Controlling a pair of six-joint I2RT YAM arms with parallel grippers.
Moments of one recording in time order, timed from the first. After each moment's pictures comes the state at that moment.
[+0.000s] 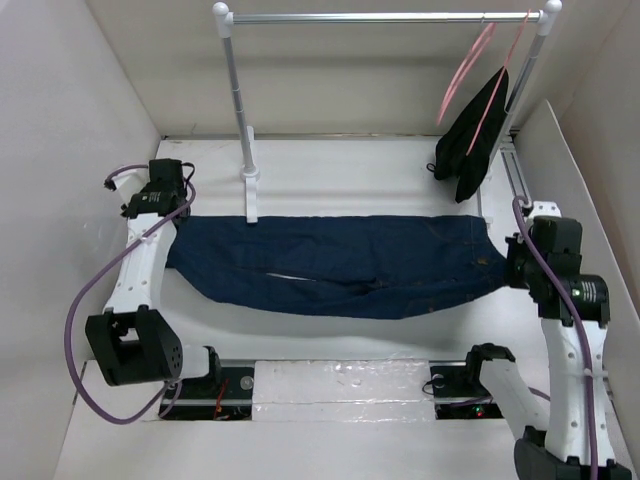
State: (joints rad) left arm 0.08 1.31 1.22 -0.87 -0.76 -0.72; right arm -0.08 0.80 1.15 -1.16 0.16 0.01
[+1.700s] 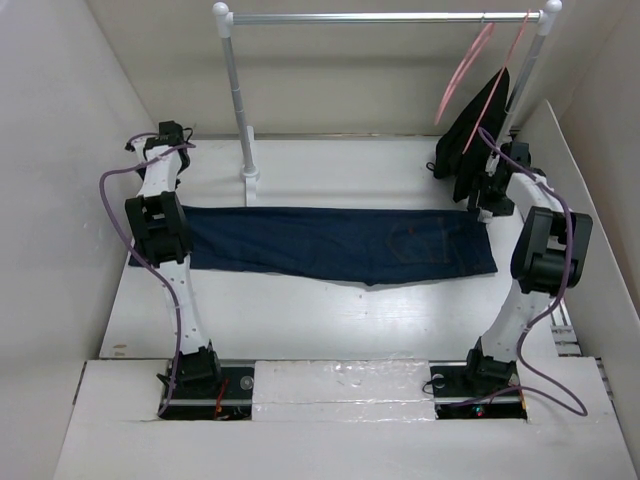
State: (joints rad) left arm 0.19 2.39 2.15 -1.01 -0.75 -0.62; right arm -0.21 1.95 1.48 -0.58 0.00 0.03
